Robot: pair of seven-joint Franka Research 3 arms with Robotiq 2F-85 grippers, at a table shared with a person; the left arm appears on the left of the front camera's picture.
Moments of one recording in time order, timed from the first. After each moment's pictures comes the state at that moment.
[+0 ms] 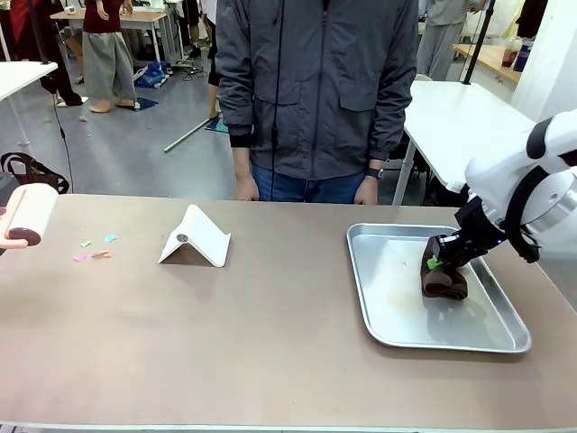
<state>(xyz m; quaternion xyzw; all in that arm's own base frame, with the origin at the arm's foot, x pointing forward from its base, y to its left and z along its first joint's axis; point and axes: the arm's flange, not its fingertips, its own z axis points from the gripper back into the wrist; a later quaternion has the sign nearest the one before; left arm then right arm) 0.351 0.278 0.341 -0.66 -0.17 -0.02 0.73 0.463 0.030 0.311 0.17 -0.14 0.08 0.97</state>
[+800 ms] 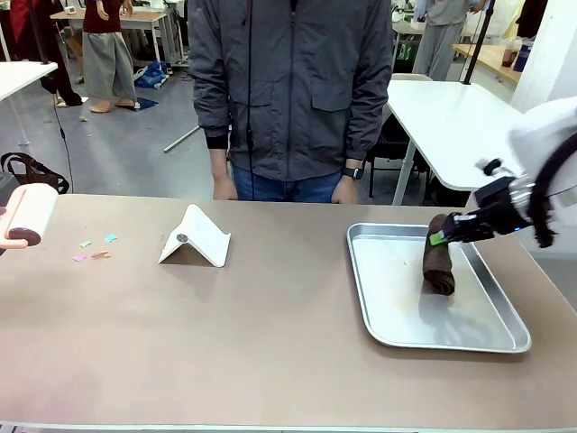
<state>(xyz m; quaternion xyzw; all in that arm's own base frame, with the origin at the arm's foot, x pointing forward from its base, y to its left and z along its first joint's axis) 0.350 0.278 0.342 -0.66 -0.17 -0.02 0.73 0.431 -0.003 0.369 0.30 -0.23 0.08 0.92</state>
